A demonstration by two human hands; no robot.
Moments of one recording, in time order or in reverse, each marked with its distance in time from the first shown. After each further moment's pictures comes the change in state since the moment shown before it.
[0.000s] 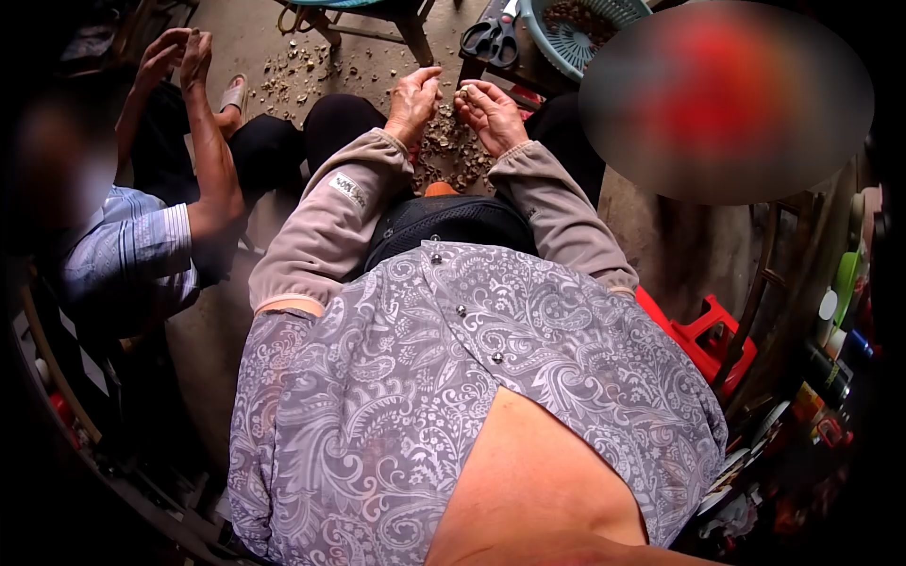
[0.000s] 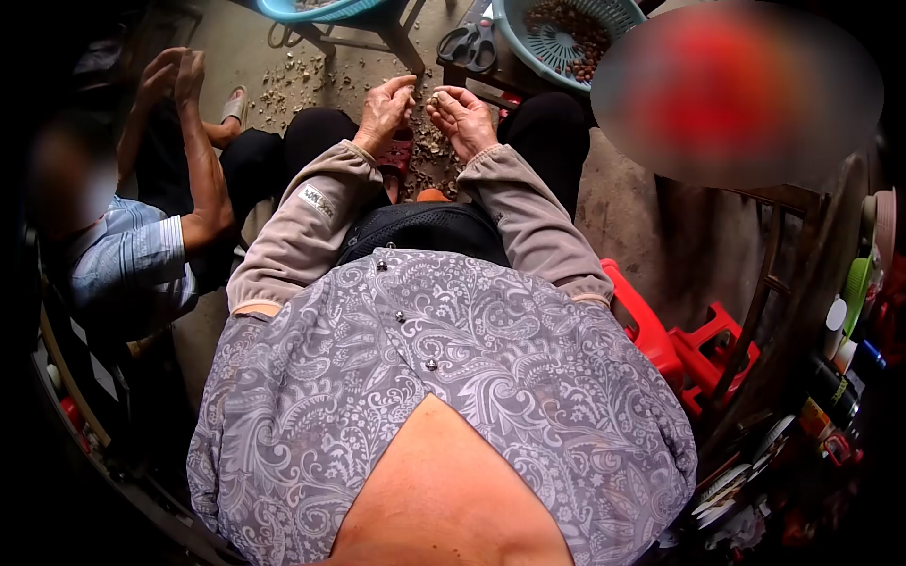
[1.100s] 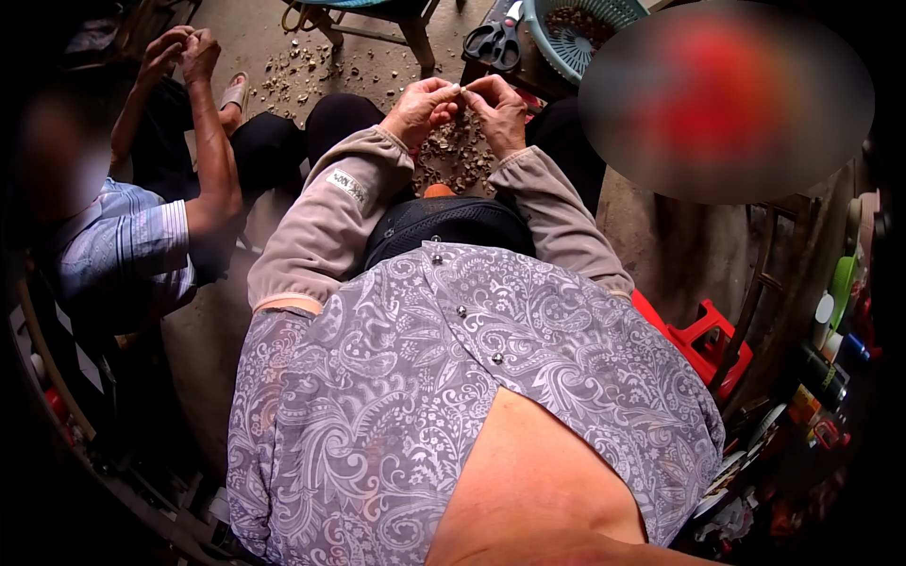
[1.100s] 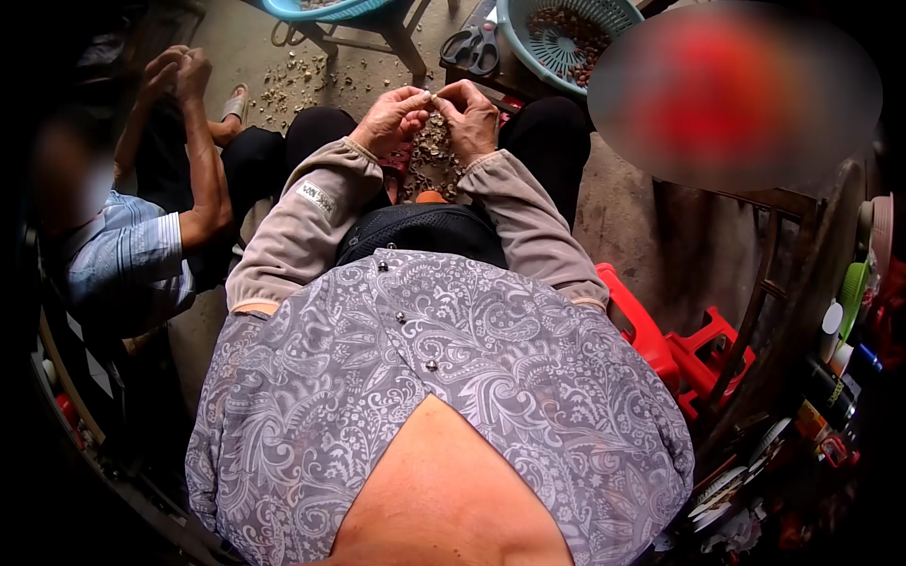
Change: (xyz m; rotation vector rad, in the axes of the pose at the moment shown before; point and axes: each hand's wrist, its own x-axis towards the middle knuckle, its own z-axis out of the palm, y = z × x) left_hand 0.012 -0.017 -0.011 -0.581 -0.355 -0.238; right_hand -0.005 -0.006 0.015 -0.838 0.080 -0.589
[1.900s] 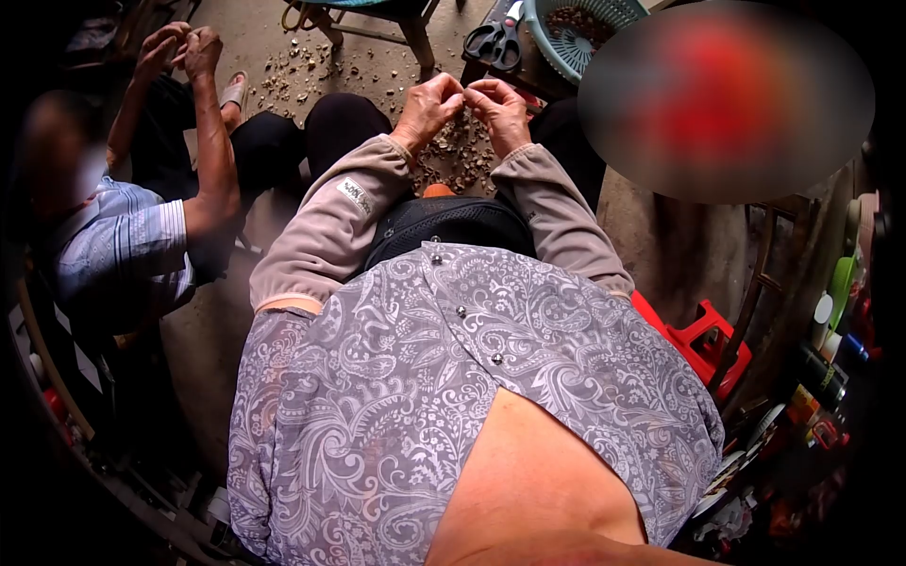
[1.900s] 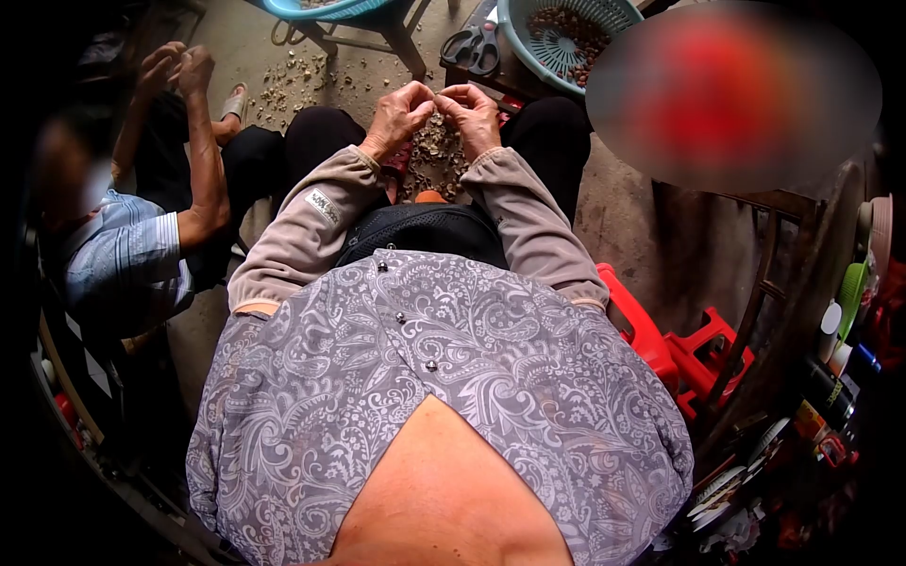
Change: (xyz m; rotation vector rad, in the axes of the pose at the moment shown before) left_hand -0.009 -0.002 0.027 1.007 0.256 0.511; right_hand 0.000 0.007 -0.005 0.463 -0.034 0.377
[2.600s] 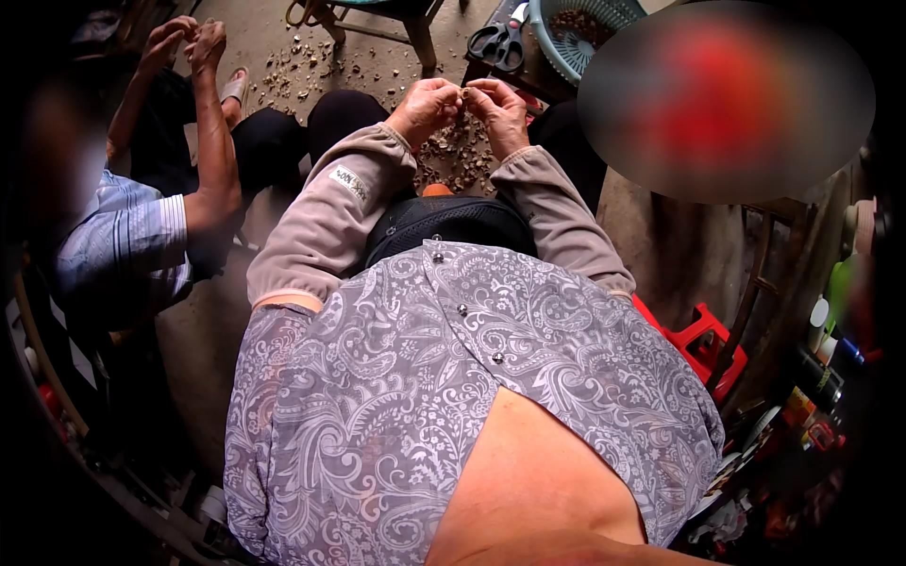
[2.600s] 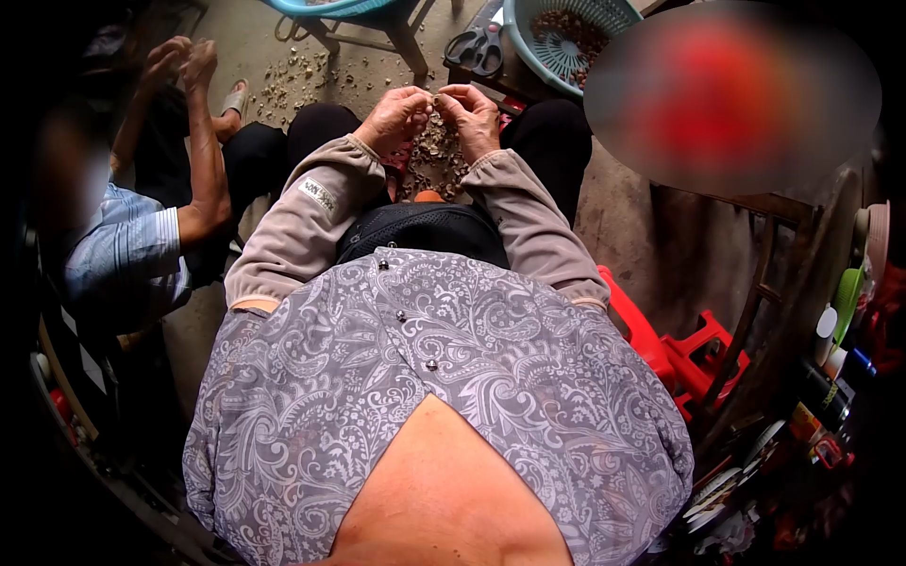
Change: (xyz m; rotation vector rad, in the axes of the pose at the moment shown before) left_hand 0.003 -0.007 -0.011 -0.906 -0.210 -0.489; right_hand -0.001 0.004 0.007 -0.039 -0.041 -0.102
